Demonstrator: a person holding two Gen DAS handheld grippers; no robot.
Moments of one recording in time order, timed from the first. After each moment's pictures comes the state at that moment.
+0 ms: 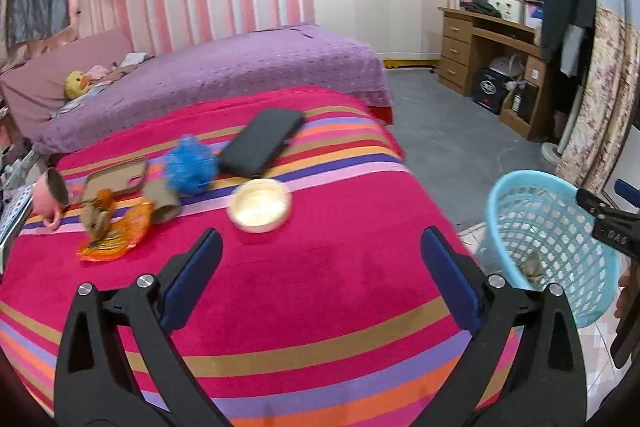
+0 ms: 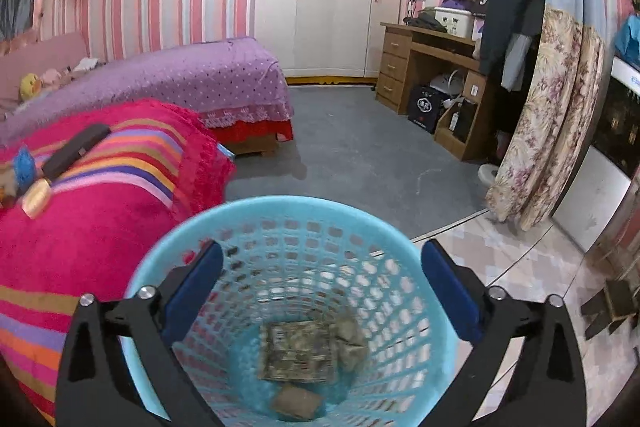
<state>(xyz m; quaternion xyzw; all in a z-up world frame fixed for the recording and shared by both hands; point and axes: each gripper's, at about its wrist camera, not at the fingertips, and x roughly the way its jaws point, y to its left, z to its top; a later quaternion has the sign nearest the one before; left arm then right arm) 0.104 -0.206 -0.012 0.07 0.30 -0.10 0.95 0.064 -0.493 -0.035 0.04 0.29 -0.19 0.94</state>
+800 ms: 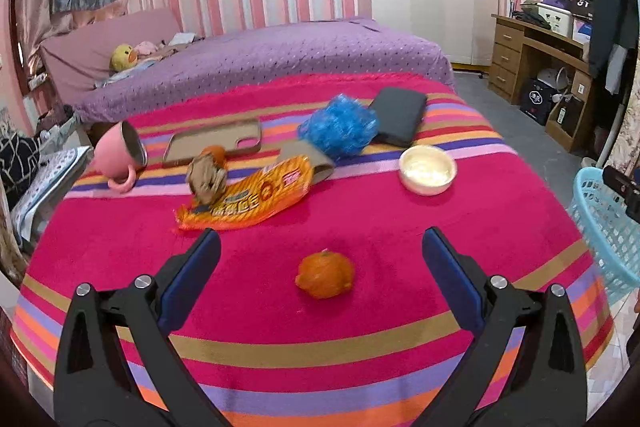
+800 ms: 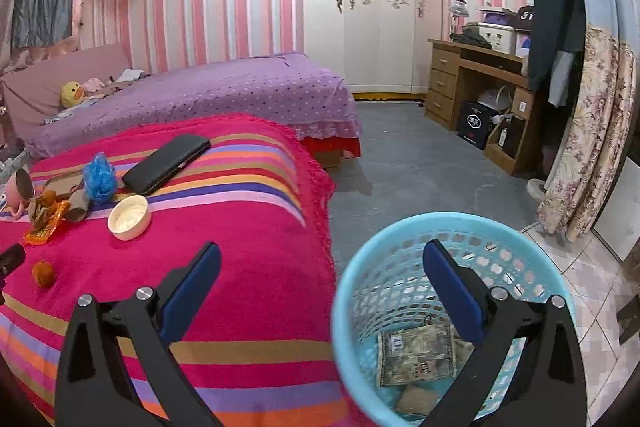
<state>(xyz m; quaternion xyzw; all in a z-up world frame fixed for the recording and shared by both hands) 0.112 -0.064 -0.036 0.04 0.31 -0.02 0.95 0.090 -0.361 -0.029 0.04 0.26 -0.12 0.96</state>
